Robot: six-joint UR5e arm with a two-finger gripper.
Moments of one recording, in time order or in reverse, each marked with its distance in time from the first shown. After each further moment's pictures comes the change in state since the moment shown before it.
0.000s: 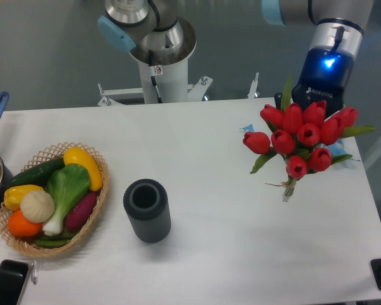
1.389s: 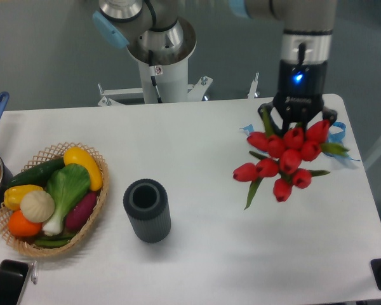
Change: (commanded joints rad) arm -0.192 0.035 -0.012 -0.072 0.718 0.020
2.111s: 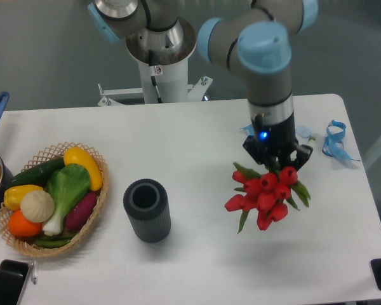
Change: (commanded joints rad) arm -0.178 -0.222 0.055 0.003 0.443 0.032
